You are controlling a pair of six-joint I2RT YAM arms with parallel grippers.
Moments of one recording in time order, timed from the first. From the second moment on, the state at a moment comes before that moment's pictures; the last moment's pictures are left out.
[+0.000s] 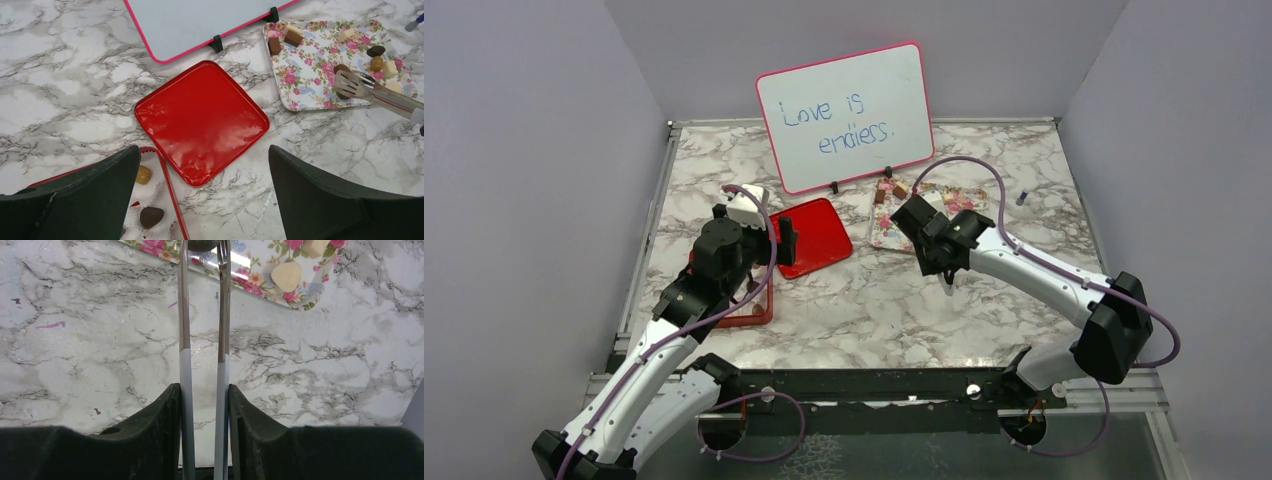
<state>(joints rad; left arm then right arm) -0.51 0.72 0.74 -0.33 -0.17 -0.15 0.80 1.45 1.18 -0.96 0.49 0.45</state>
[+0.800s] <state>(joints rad) -0.51 0.67 0.86 -0.33 -0.24 -0.16 0.80 1.35 1.21 -0.78 0.38 0.39</state>
